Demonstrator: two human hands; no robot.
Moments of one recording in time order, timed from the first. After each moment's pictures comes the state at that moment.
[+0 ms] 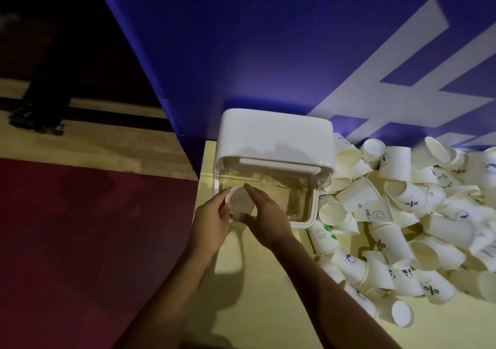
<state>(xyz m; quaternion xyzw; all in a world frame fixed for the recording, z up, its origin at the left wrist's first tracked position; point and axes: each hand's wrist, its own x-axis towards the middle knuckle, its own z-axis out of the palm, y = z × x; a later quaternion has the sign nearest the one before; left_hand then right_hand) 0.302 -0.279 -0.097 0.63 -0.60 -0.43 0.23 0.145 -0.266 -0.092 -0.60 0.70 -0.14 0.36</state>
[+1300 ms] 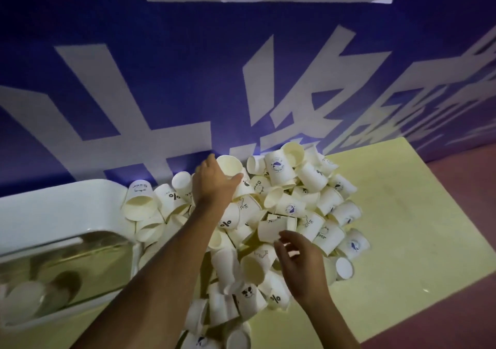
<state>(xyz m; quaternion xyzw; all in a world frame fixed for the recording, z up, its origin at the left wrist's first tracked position) -0.187 -0.316 -0.026 0.59 -0.75 -0.26 0.14 -0.259 -0.075 -0.031 -0.31 0.85 -0.36 0.23</state>
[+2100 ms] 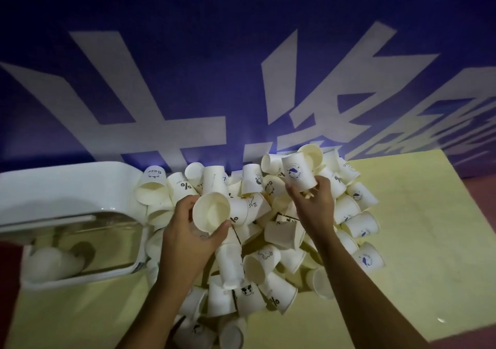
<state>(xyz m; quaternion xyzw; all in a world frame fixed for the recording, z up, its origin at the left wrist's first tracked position) -0.080 -0.215 -0.001 0.56 -0.68 -0.36 0.31 -0.347 -0.178 -0.031 -0.25 0.82 -0.44 0.25</state>
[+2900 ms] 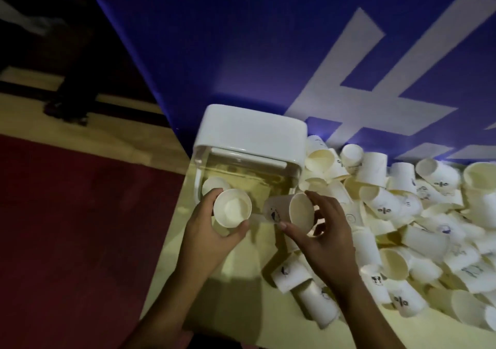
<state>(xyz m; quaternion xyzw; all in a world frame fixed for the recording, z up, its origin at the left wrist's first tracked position) 0.231 -0.196 -0.018 0.63 -0.60 -0.33 0.35 -0.003 -0.177 0.007 -0.55 0.68 -0.37 0.29</state>
